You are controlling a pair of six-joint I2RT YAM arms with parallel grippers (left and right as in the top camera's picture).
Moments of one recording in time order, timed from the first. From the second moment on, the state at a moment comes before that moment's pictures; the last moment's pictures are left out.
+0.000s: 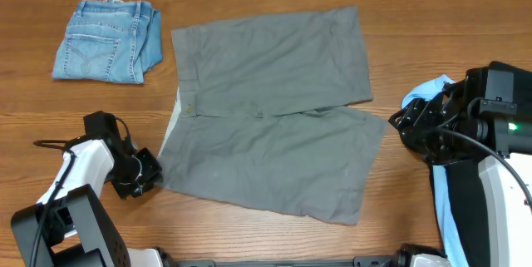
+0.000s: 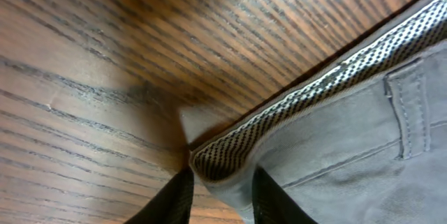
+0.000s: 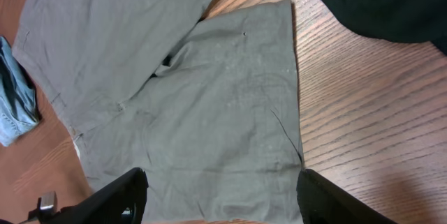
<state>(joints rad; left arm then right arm) 0.37 1.59 0.77 -0.82 0.17 -0.30 -0.16 1.22 1.19 -1.21 -0.35 0.49</state>
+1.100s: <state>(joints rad) 0.37 1.59 0.76 -0.79 0.16 -0.31 -0.02 1.28 0.67 -1.16 -0.51 0.56</state>
